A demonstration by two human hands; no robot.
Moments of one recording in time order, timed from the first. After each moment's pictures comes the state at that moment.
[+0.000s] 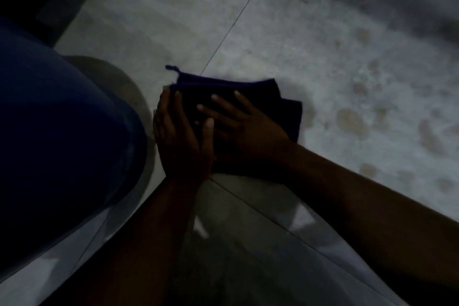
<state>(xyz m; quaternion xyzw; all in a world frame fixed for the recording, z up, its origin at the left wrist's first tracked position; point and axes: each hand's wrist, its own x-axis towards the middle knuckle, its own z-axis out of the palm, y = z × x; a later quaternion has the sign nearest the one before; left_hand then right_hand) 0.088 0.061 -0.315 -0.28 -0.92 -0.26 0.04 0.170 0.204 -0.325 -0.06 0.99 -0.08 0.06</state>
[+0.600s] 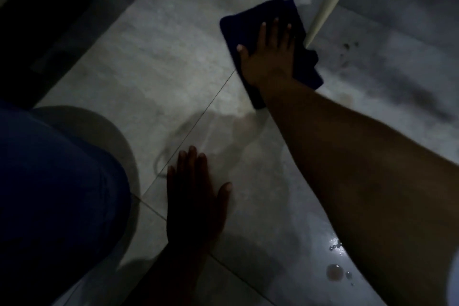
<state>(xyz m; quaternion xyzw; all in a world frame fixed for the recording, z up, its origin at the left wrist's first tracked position) 0.107 0.095 -0.321 -0.30 -0.94 -0.02 -0.14 0.013 0.390 -0.318 0.41 0.91 -0.08 0.05</state>
